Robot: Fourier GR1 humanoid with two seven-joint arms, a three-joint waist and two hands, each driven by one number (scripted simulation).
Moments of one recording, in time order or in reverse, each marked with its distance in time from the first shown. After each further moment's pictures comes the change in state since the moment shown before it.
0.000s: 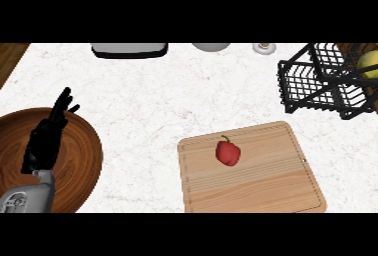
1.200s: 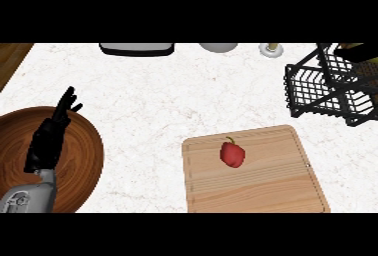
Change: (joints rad) left arm -0.004 0.005 -0.019 0.006 0.008 -0.004 -0.020; right arm -0.272 0.219 0.379 0.249 0.391 -0.150 -0.075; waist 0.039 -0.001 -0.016
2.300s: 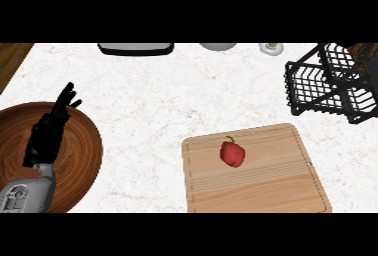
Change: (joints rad) left arm -0.037 0.022 0.003 0.037 0.019 -0.003 0.000; right arm -0.019 0.032 0.254 -0.337 0.258 0.019 0.312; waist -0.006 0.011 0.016
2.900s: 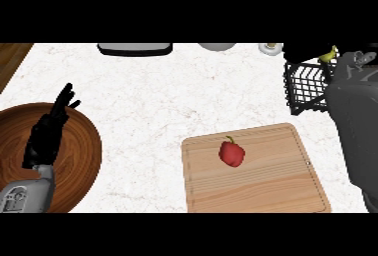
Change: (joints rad) left arm 0.009 0.003 -0.007 -0.014 -0.003 0.018 0.010; right arm 0.058 0.206 0.047 -0.338 -0.144 0.066 0.195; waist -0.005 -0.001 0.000
